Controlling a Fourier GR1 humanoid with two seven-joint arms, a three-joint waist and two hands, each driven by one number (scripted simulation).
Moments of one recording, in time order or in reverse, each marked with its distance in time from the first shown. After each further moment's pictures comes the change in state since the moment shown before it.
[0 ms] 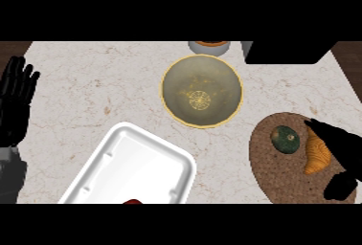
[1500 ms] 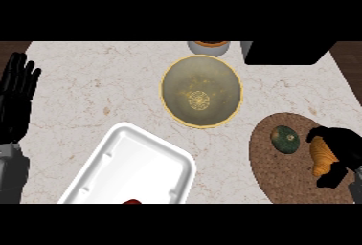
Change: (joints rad) left arm -0.030 -0.044 0.043 -0.015 -0.060 -0.031 0.039; right arm -0.093 0.115 -0.117 0.390 0.292 -0.197 -0.328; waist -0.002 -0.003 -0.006
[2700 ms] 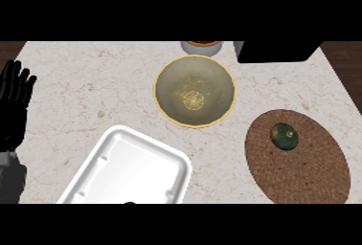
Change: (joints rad) left arm 0.051 -0.013 0.019 -0.030 -0.009 0.006 -0.003; right arm 0.699 0.178 -0.347 -0.980 -0.148 -0.044 0.376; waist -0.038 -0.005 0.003
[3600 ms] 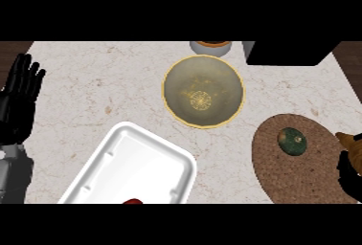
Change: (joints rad) left arm -0.046 -0.006 -0.027 0.019 -0.010 -0.012 0.002; right arm -0.564 0.066 0.195 -0.110 -0.066 0.160 0.327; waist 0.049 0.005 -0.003
